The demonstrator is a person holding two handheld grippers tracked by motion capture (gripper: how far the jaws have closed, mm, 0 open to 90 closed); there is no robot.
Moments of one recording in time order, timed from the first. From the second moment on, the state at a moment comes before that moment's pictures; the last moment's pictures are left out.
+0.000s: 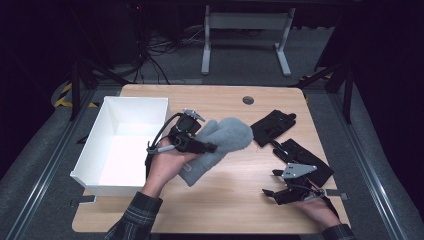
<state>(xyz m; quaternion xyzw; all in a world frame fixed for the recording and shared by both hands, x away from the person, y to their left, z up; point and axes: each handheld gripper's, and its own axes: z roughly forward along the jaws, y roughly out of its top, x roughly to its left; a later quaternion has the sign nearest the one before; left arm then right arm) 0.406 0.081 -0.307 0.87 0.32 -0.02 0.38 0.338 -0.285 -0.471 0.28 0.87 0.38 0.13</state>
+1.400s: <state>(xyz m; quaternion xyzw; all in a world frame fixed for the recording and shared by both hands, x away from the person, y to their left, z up) 0.400 0.267 -0.272 0.76 0.50 0.07 0.41 0.338 -0.284 -0.471 0.28 0.87 0.38 0.14</state>
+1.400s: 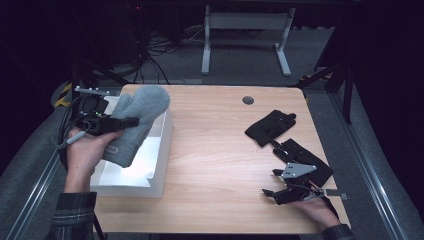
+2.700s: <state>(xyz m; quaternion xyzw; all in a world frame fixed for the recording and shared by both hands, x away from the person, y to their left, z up) 0.446 0.285 -0.414 0.72 0.62 0.03 0.30 0.338 -0.284 -0.471 0.28 0.87 0.37 0.14</state>
